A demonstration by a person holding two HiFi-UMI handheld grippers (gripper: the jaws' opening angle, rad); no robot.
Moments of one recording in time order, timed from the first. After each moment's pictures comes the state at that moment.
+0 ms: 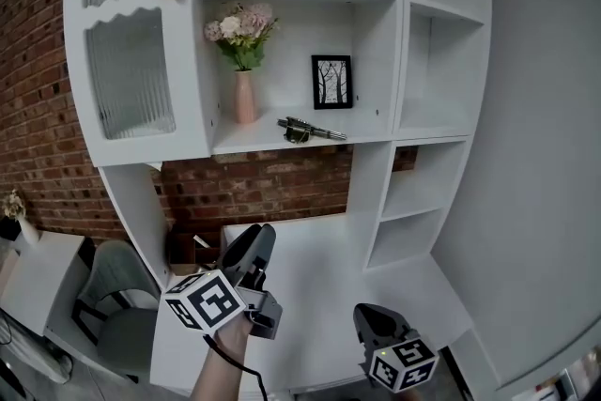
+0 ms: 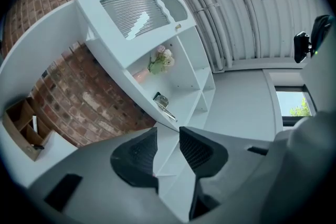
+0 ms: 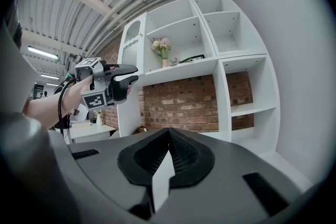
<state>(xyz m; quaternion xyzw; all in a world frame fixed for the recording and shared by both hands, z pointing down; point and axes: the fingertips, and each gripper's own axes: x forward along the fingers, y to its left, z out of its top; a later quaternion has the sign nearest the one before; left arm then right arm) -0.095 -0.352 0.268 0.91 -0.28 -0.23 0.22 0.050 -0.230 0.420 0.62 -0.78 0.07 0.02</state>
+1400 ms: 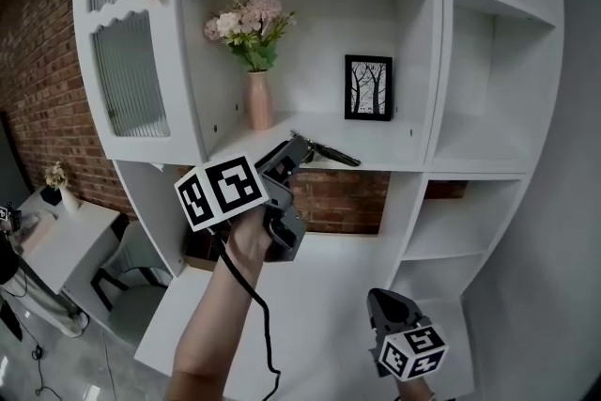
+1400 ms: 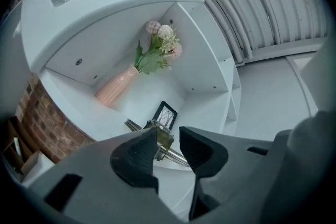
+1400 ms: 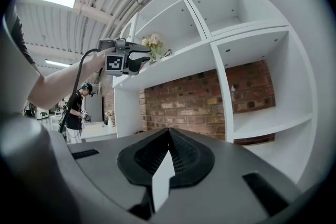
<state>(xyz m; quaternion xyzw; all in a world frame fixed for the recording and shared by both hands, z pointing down) 0.010 -0.493 0.152 0.88 -0.37 -0.22 0.22 0.149 -0.362 0.406 0.53 -0.85 0.06 0.01</state>
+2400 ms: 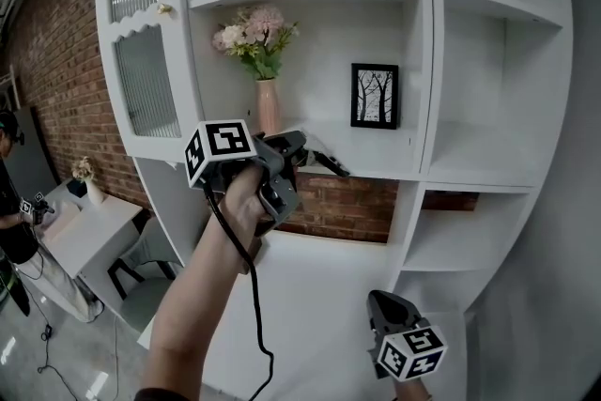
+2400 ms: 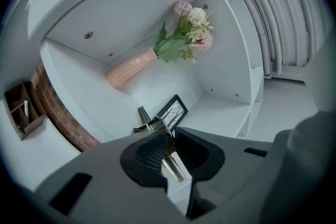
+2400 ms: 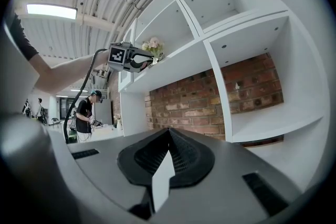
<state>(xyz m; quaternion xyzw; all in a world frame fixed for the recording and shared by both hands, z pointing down) 0.020 -0.522 0.155 0.83 -0.38 -0.20 0.37 0.171 -0.370 0.406 0.48 -0.88 0.07 -0.01</state>
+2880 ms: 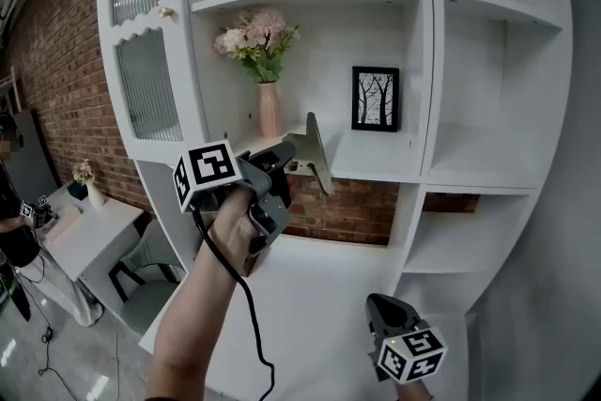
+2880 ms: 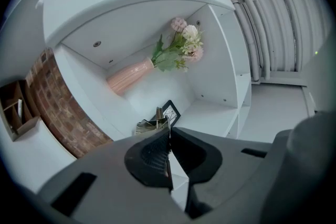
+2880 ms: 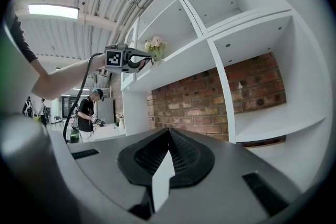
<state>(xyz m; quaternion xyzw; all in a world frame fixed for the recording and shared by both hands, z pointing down) 0.005 -0.499 0.153 0.84 -0.35 -0.25 0.34 0.165 -0.368 0.407 0.47 -0.88 0.07 0.00</state>
